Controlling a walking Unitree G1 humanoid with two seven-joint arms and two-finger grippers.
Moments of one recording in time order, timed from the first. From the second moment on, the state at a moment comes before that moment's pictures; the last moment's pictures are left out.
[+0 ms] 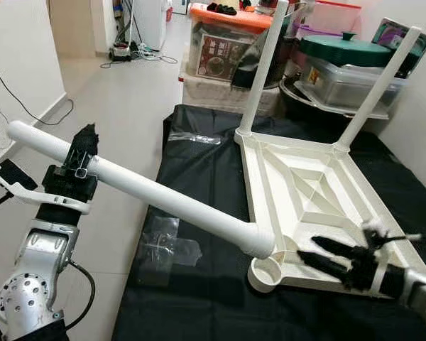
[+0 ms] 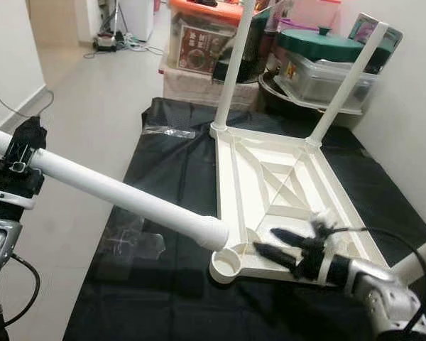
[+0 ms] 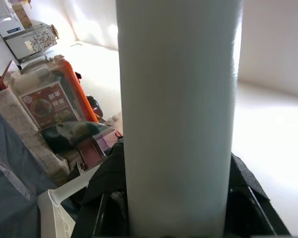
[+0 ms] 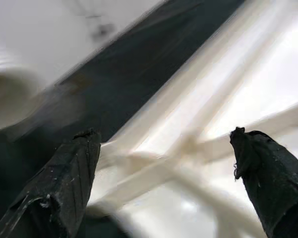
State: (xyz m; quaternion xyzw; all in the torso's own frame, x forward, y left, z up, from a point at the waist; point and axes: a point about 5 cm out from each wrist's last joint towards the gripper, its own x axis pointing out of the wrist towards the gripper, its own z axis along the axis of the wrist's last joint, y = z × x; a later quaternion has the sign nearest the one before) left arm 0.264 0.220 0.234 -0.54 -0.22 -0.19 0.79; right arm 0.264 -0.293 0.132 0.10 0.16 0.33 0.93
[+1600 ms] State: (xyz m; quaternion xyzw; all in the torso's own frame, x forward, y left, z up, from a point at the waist) left arm 0.266 0.159 0.228 -0.41 -0.16 -0.27 0.86; right arm 0.293 -0.069 0.196 -0.13 0.26 0.61 0.74
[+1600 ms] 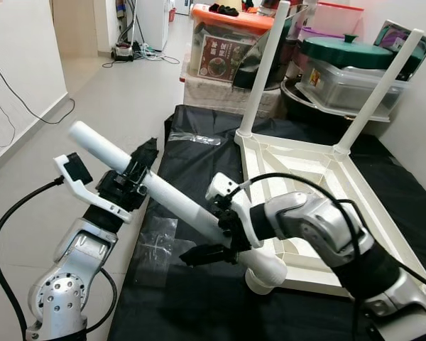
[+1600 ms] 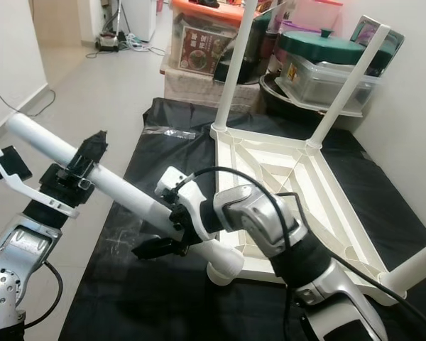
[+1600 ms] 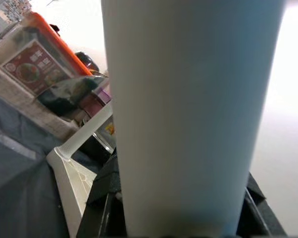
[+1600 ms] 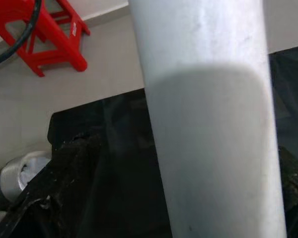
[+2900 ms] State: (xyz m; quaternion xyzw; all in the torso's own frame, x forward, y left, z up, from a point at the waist) left arm 0.276 0.159 0.221 -0.37 -0.14 -0.24 0.88; right arm 0.314 -0.077 0.167 -0.27 0.22 0.54 0.76
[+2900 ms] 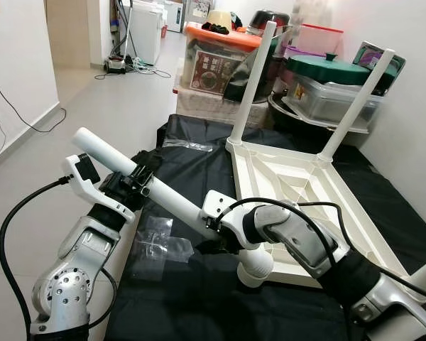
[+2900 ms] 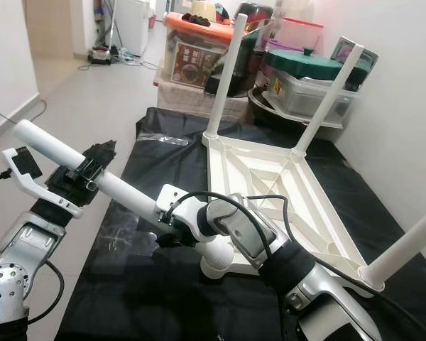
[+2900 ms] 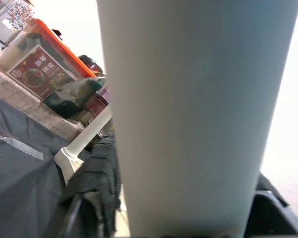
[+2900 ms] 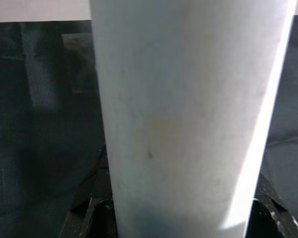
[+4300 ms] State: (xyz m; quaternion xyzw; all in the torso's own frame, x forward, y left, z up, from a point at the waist) left arm 0.286 0.168 0.135 -0.13 0.17 -0.13 0.97; right arm 0.402 -0.168 0.246 0.24 0.03 0.12 0.96
